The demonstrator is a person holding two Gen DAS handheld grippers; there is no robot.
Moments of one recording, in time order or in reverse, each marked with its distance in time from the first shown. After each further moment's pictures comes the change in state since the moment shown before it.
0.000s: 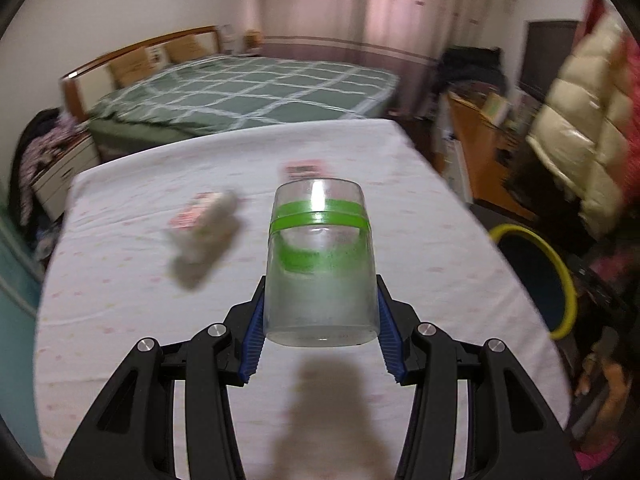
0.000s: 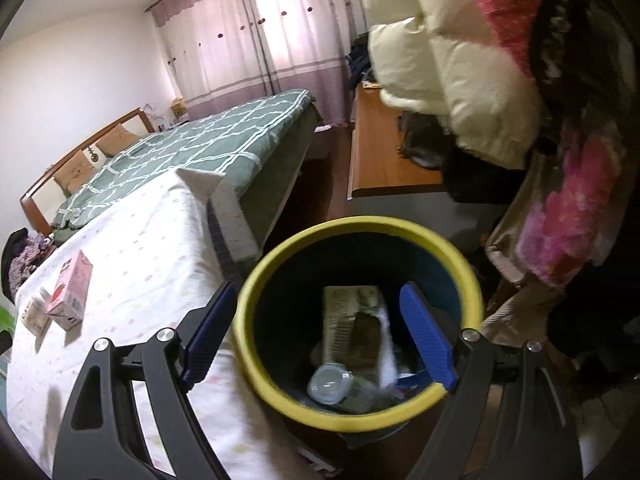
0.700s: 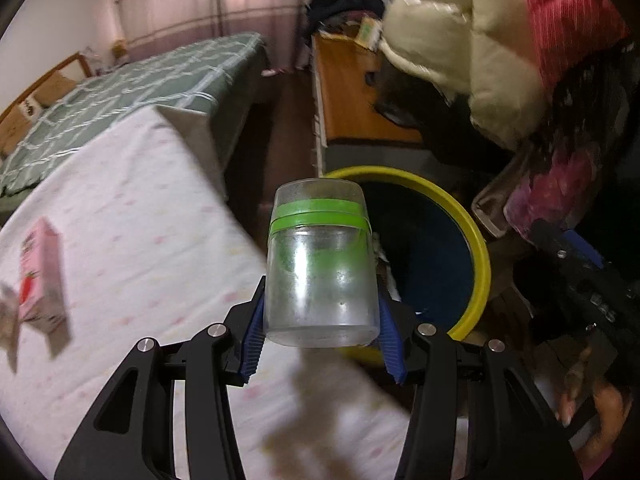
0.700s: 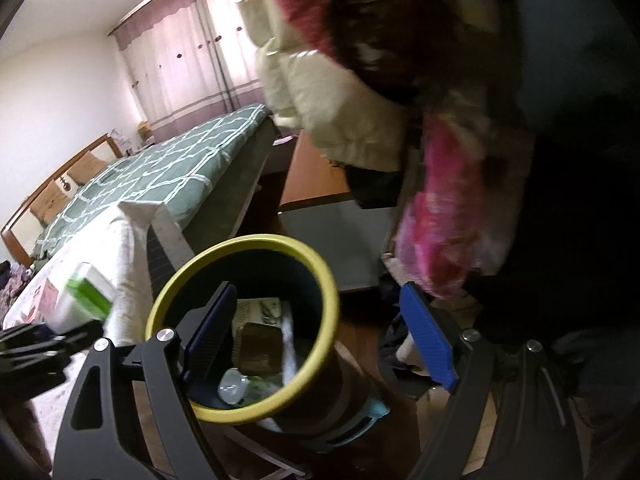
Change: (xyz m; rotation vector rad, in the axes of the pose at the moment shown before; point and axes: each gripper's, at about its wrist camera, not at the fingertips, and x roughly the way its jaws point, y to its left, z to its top) left arm 0.093 -0.263 0.009 0.333 0.160 -0.237; right arm -0.024 -0.118 0.005 0.100 -0.030 -0.079
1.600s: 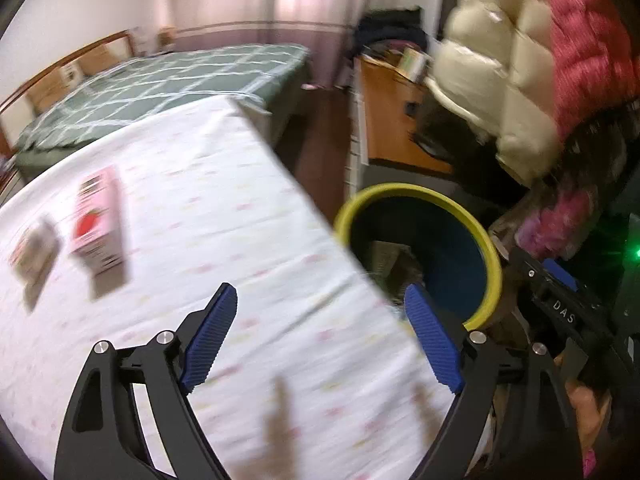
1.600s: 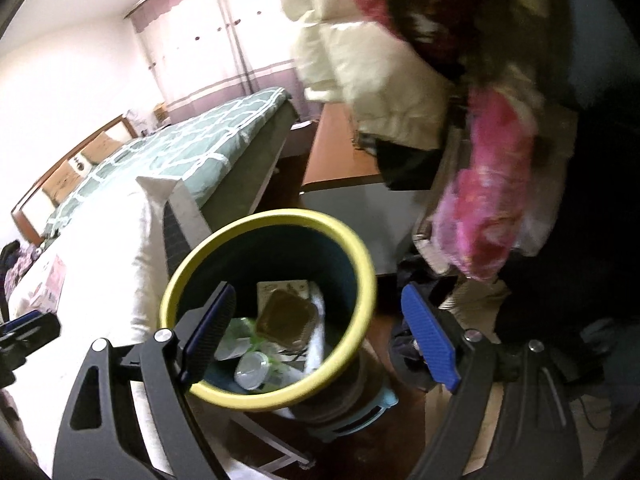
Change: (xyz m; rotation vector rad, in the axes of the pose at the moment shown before) left arm -0.067 0.070 -0.050 -0.199 -0.102 0.072; right arm 0.012 0.046 -0.017 -0.076 0.062 0.075
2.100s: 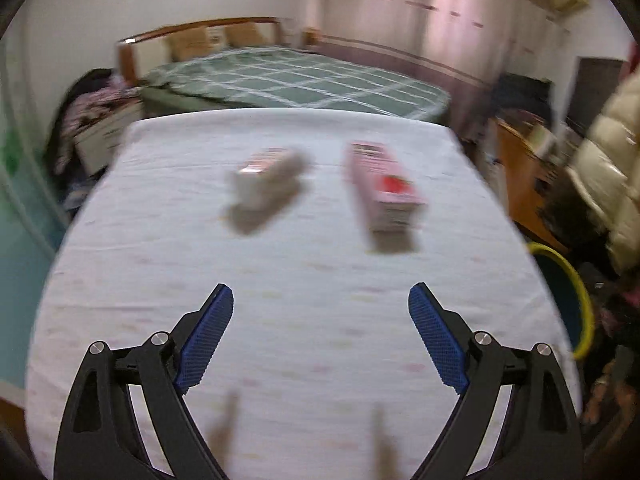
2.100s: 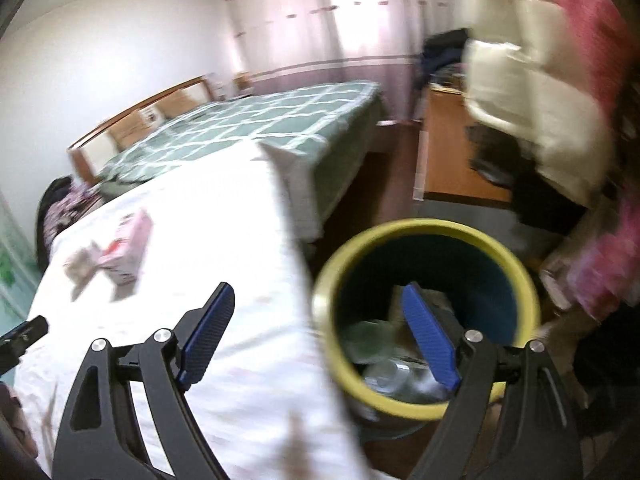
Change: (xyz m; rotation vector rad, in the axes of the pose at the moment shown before) left arm -0.084 0.201 -0.079 -0.352 -0.103 0.346; right arm 0.003 0.164 -0.001 -0.232 0.046 0.243
